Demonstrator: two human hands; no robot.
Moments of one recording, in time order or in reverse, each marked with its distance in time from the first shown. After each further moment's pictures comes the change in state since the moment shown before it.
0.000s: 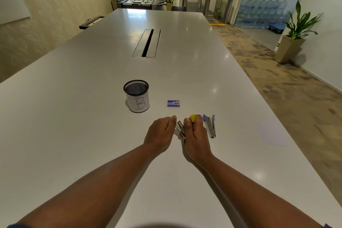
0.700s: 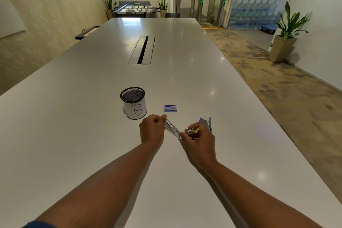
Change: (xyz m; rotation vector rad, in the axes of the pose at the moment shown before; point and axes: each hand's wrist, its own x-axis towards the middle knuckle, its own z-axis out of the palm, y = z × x) left_hand 0.021 0.007 -0.006 -0.166 0.286 -0.301; right_hand -0.008 0.004 -0.016 -0.006 0.146 0.162
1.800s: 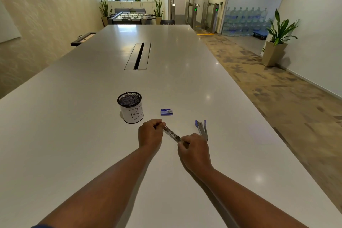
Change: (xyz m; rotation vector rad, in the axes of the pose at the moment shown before) left_hand -0.001 -0.011 0.005 -0.011 -0.056 0.032; right_hand -0.011 -0.008 -0.002 -0.530 -0.105 -0.090
